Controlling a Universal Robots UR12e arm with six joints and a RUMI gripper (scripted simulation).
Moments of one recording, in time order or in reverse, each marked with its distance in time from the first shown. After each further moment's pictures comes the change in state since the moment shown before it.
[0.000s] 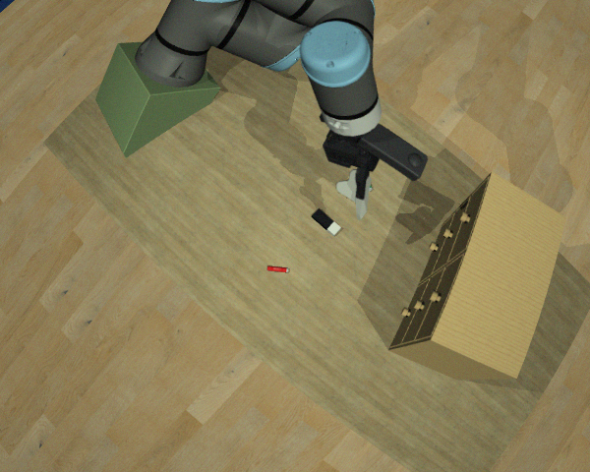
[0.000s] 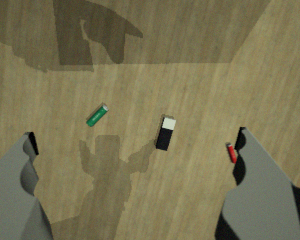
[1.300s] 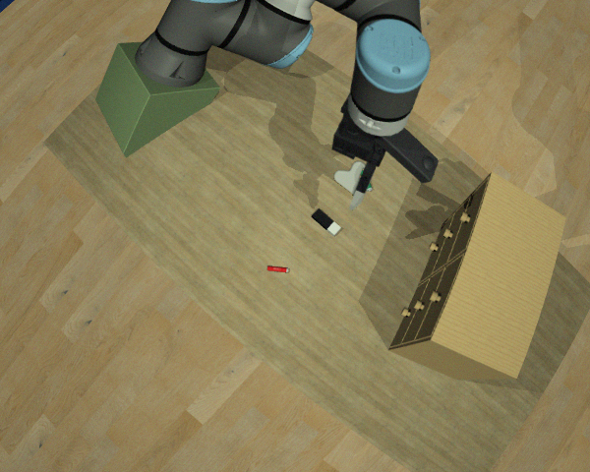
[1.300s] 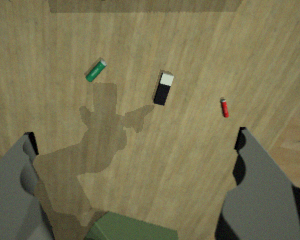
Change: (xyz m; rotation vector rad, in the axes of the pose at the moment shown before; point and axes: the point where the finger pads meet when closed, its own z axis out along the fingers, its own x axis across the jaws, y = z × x) arm 0.000 0.012 -0.032 -0.277 0.003 -0.001
